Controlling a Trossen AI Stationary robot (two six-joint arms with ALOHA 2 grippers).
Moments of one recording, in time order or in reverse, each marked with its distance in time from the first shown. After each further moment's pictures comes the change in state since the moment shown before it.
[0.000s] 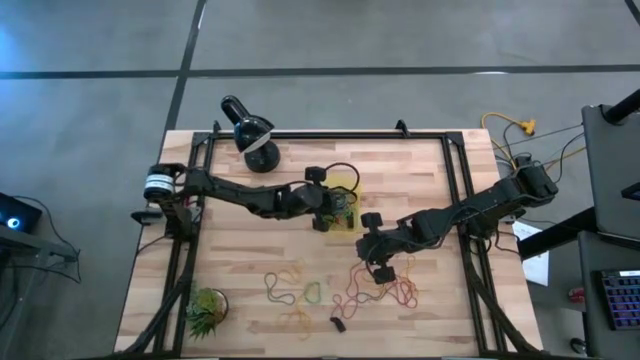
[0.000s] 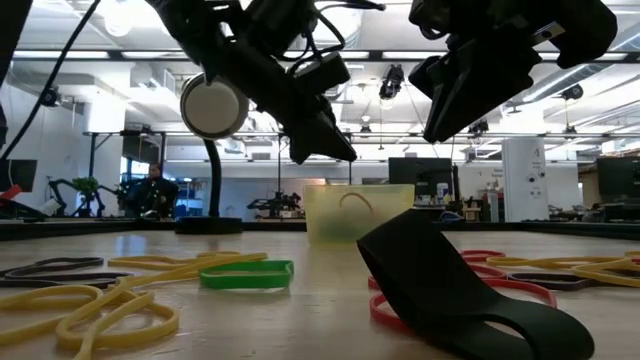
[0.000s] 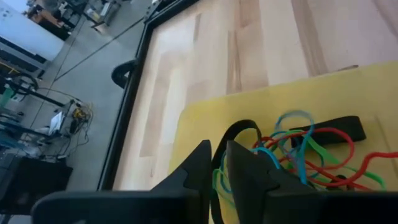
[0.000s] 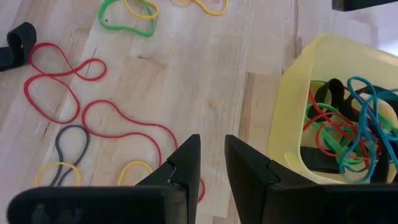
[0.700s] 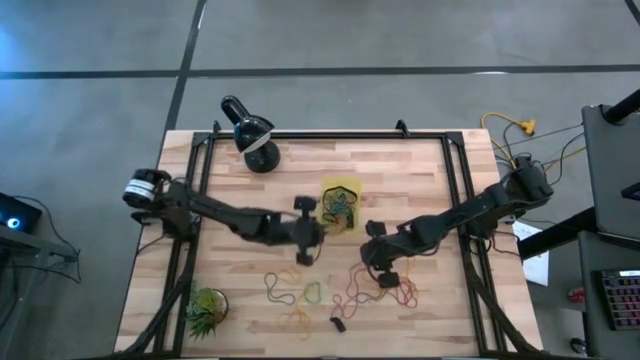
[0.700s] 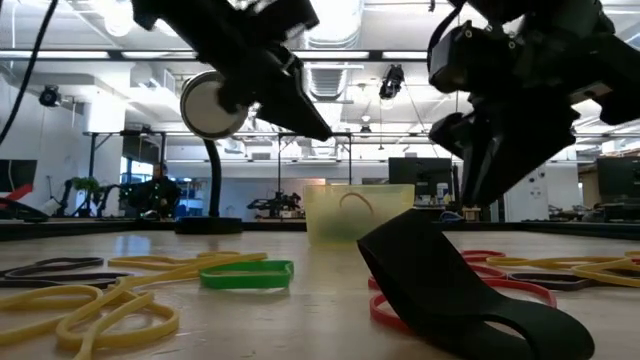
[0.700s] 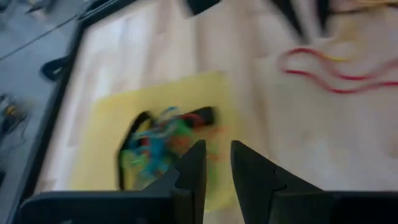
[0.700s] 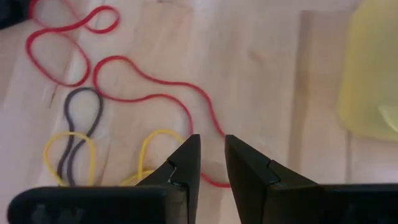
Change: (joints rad) left arm -0.250 -0.126 -0.019 -0.273 -0.006 -0.266; right arm 0.003 0.046 -0.164 0.160 -0.117 0.091
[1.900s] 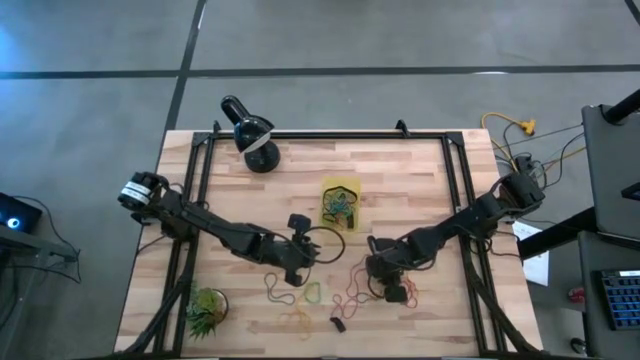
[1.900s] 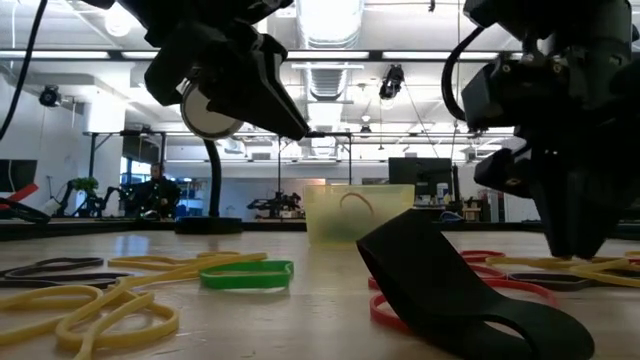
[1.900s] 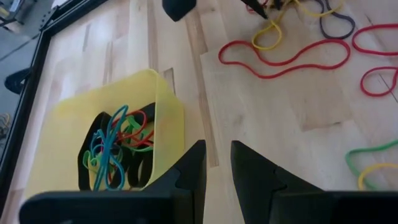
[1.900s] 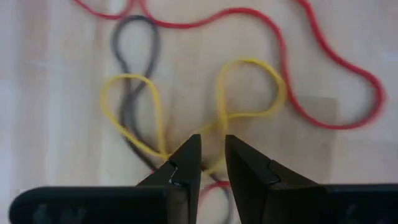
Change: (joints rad) left arm -0.139 -0.011 -0.027 -0.050 -0.028 -0.052; right arm 0.085 0.088 0.007 -0.076 -0.146 0.233
